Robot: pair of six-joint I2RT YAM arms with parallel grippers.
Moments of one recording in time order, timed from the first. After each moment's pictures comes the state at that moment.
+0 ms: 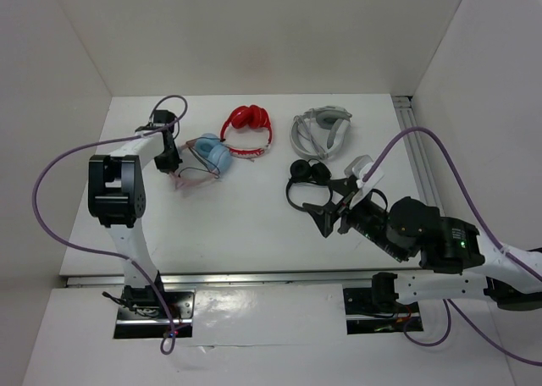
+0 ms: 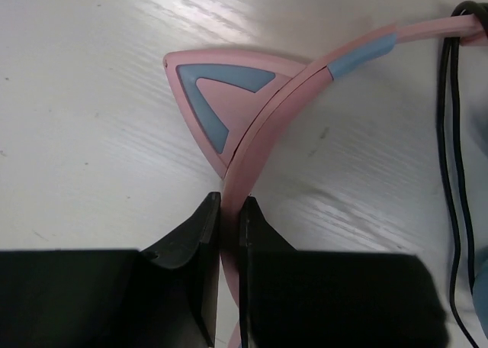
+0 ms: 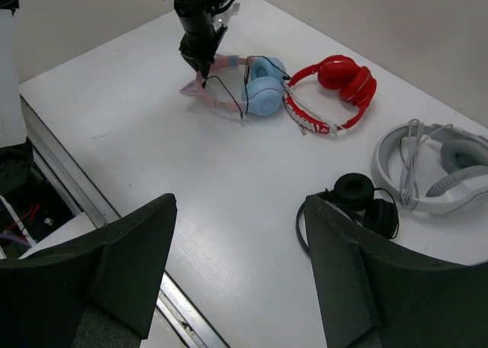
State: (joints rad) left arm 0.04 2.01 1.44 -0.62 -0.24 -0.35; right arm 1.41 0.74 1.17 -0.57 0.65 0.05
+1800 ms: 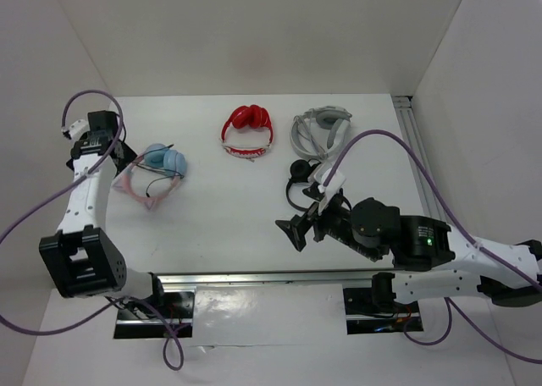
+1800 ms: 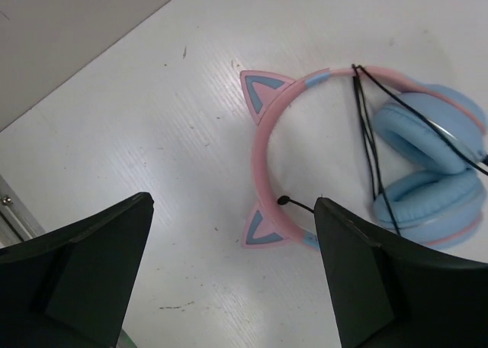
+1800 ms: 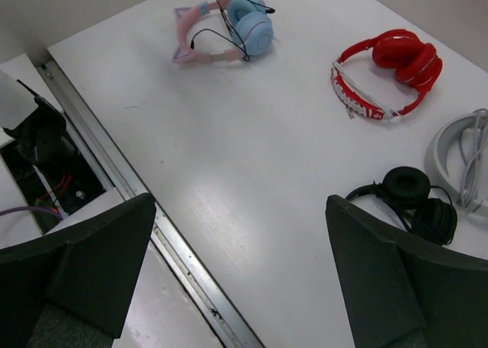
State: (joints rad) left arm 0.24 1.44 1.28 -0.84 -0.51 -0.63; right arm 1.41 0.84 1.15 -0.53 0.53 0.11
